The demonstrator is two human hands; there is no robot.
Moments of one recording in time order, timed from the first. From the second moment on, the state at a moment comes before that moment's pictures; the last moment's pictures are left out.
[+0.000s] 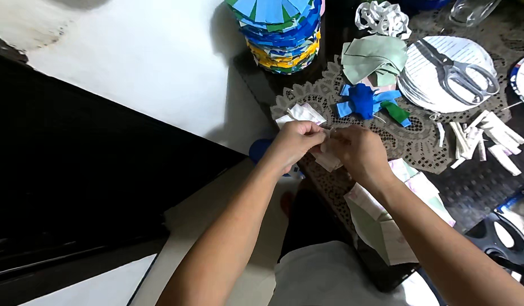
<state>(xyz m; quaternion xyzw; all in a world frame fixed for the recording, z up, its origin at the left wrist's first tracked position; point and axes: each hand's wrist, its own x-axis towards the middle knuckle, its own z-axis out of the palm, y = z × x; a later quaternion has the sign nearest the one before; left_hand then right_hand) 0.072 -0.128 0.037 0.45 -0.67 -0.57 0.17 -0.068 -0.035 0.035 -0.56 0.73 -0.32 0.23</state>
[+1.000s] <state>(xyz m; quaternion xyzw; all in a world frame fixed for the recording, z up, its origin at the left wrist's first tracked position) 0.069 -0.115 0.044 0.43 -0.81 -0.36 0.16 -0.081 -0.032 0.034 -0.60 0.70 -0.32 0.22</state>
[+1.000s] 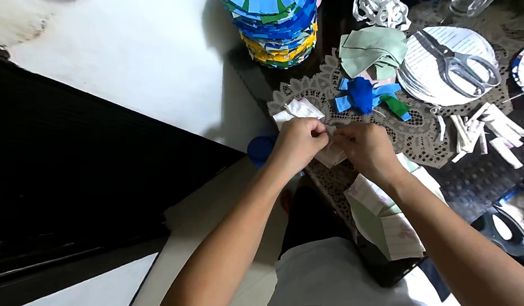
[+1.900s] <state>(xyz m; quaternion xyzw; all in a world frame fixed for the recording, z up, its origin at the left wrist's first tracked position) 0.105 -0.136 0.077 0.43 -0.55 -0.65 0.29 -0.086 -0.046 0.041 -0.55 0.75 -0.30 0.24</state>
